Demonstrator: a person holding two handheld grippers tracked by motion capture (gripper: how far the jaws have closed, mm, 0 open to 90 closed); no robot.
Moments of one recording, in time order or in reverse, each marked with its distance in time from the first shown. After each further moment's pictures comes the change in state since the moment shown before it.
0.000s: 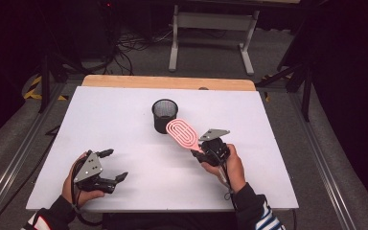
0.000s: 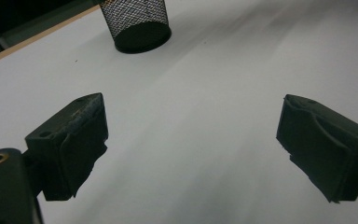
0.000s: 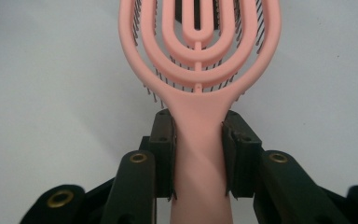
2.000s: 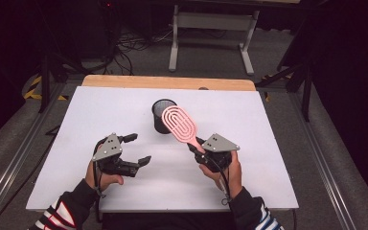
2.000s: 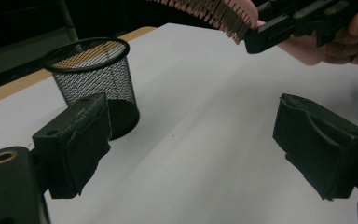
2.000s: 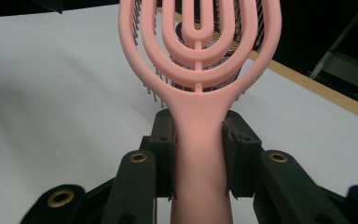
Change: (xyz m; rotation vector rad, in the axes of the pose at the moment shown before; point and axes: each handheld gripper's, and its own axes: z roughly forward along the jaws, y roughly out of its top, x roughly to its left) left arm -0.005 0.072 0.042 -0.142 -0.116 -0.075; right arm 0.026 -0.002 -0.028 -0.355 -0.090 -0.099
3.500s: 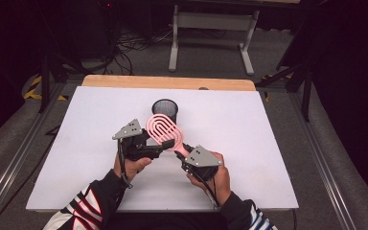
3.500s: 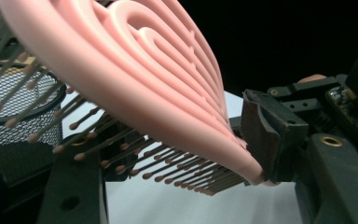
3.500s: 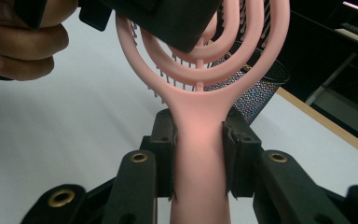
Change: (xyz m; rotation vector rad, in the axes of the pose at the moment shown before) left arm -0.002 0.031 0.056 -0.112 -0.161 -0.257; right arm 0.041 -0.002 0.012 -0.057 -0.018 -0.153
